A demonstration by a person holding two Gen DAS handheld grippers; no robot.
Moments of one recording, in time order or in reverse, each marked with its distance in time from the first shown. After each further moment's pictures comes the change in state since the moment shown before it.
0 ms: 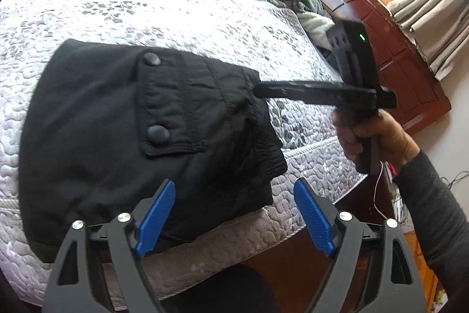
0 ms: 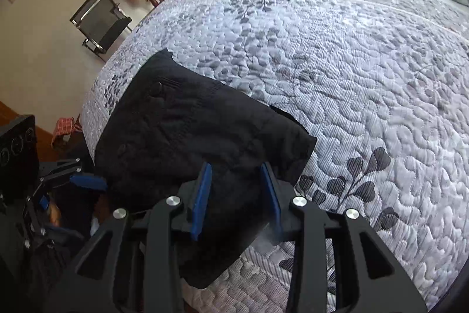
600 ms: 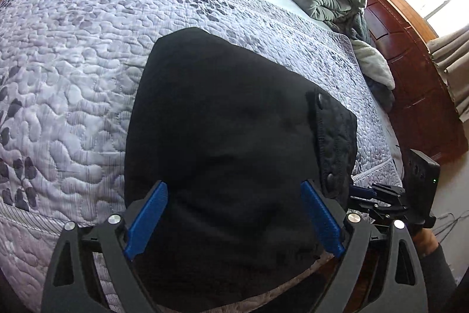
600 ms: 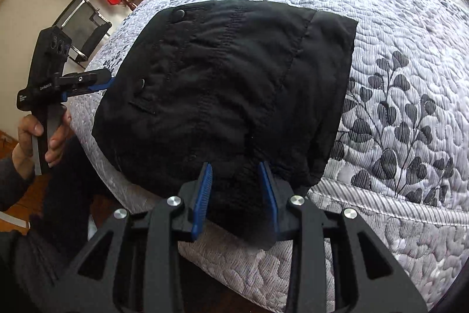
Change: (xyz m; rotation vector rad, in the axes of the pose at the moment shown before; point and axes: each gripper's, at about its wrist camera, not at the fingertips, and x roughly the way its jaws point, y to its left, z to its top) left arm -0.010 0.142 0.019 -0.139 0.003 0.091; right arm 0.044 0.048 -0.084 0.116 0.047 -0.112
